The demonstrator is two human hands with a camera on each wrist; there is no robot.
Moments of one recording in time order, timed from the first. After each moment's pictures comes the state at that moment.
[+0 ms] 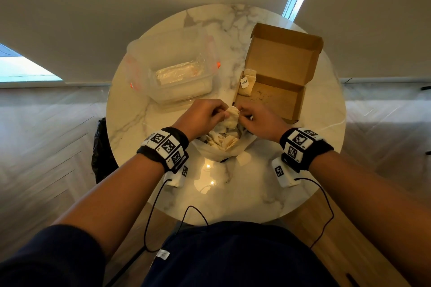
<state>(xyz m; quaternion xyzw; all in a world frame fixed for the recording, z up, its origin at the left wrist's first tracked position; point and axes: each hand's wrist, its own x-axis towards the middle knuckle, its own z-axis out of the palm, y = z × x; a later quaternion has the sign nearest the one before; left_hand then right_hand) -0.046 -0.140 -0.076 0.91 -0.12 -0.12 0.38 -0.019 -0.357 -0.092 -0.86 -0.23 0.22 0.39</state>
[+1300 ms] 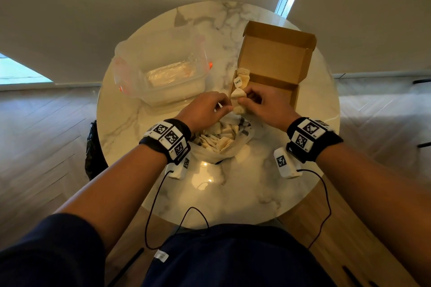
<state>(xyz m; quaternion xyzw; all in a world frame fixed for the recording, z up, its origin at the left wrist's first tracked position) -0.016 -0.158 -0.078 0.92 -0.15 -0.14 0.34 0.008 -0.377 -0.073 -0.88 -0.18 0.13 0.43</state>
